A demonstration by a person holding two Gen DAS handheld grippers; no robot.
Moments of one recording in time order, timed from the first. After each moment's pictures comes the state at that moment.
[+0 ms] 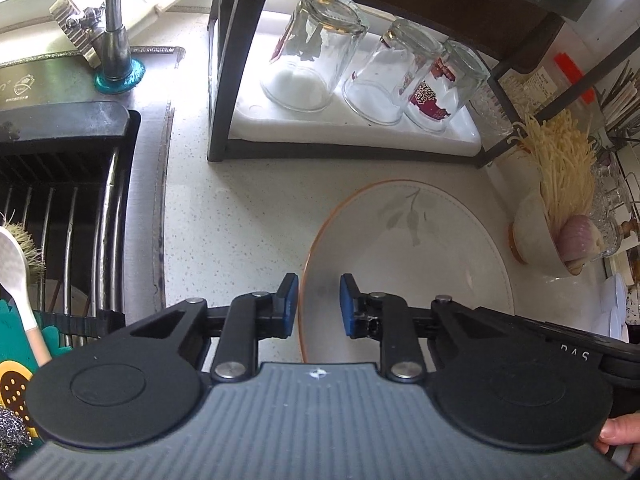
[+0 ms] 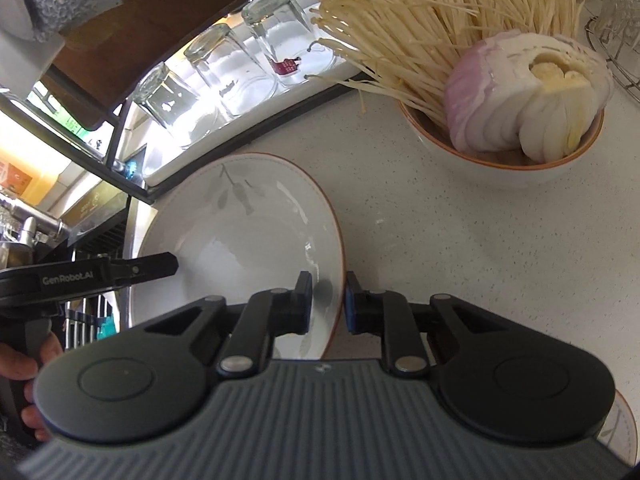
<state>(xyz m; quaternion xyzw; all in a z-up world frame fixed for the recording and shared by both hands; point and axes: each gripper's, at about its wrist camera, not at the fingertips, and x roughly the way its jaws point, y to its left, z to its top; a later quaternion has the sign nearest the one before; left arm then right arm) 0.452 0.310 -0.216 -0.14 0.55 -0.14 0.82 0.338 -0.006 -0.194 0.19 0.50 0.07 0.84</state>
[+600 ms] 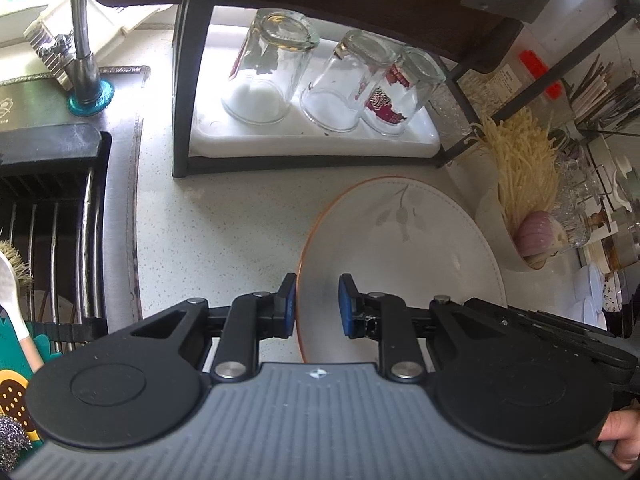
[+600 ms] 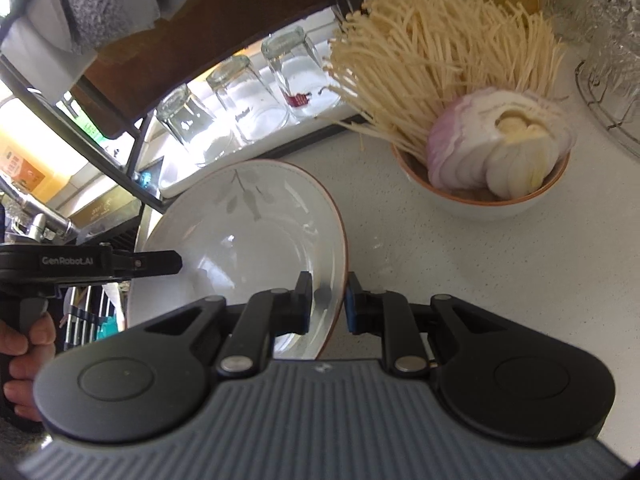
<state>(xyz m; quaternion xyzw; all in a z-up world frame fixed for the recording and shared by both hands) 0.449 0.299 -0.188 -0.13 0.54 -0.18 0.81 0.321 -0.015 -0.171 0.17 0.46 0.08 0.87</state>
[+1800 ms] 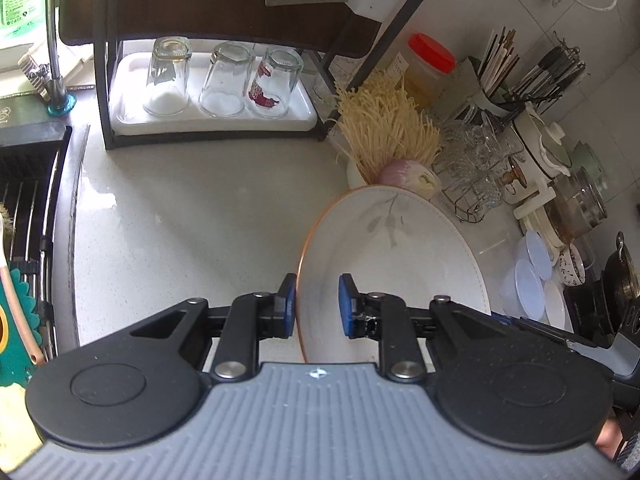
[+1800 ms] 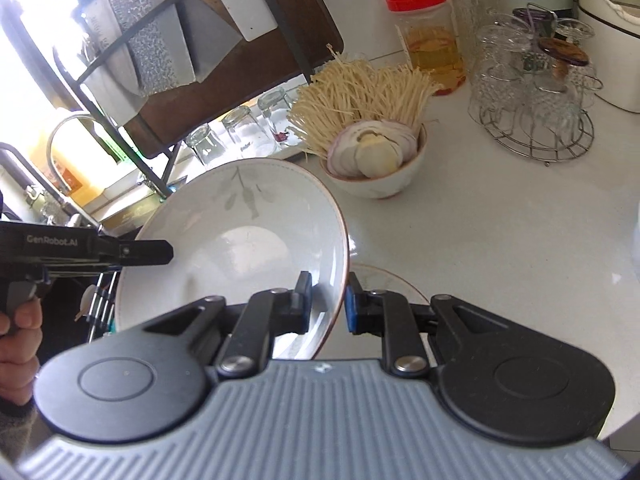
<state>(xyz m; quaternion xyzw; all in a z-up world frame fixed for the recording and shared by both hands) 0.321 0.223 -0.115 -0.13 0.50 -0.20 0.83 0.193 -0.089 -0.122 0.17 0.40 0.08 0.90</state>
